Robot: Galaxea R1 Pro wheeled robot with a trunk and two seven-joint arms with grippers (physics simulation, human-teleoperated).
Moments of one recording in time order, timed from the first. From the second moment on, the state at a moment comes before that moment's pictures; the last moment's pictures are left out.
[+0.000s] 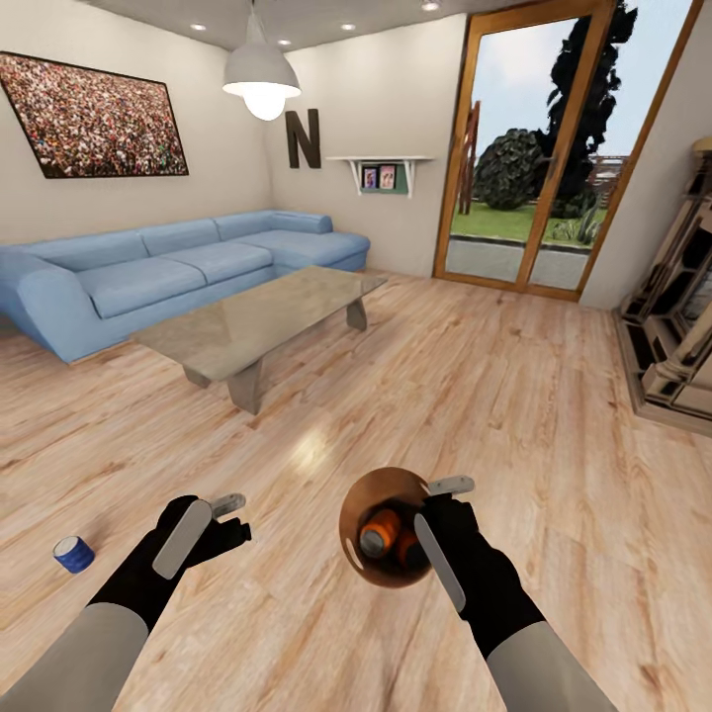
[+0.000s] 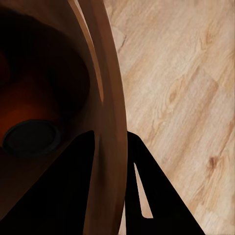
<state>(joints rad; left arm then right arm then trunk) -0.65 0.12 -0.14 -0.89 0.87 0.86 0.63 -0.59 0.13 0.29 -1.10 -0.18 1.02 -0.58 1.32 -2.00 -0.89</state>
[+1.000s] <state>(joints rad) -0.65 0.12 -0.14 -0.89 0.86 0.86 0.62 -0.59 0.12 0.28 -1.15 -0.18 1.04 -0.44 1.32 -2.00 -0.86</state>
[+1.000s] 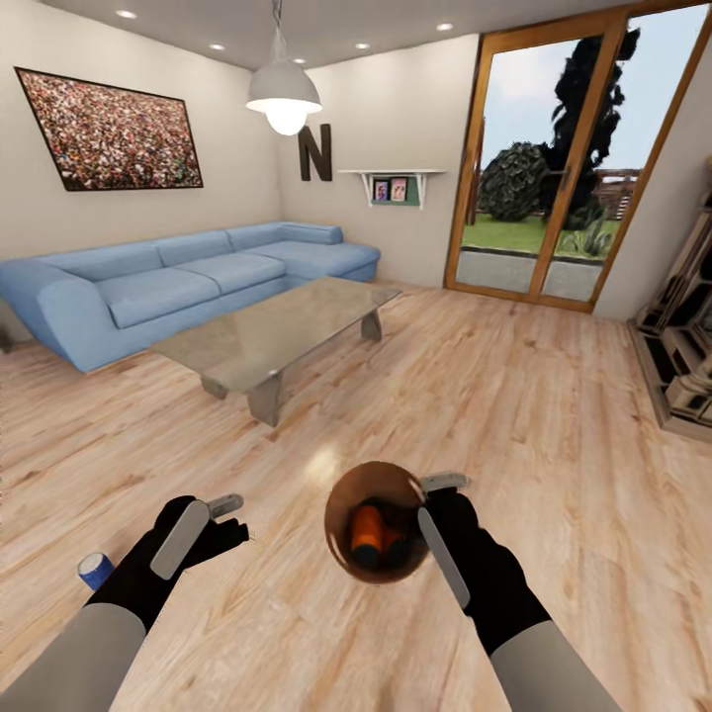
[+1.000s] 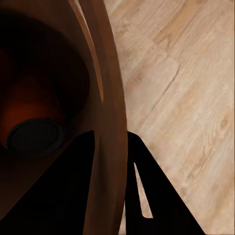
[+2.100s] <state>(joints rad) -0.65 0.14 -0.17 -0.87 0.86 0.88 0.63 -0.71 0.04 0.05 -0.70 -0.16 1.05 -0.18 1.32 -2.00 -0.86</state>
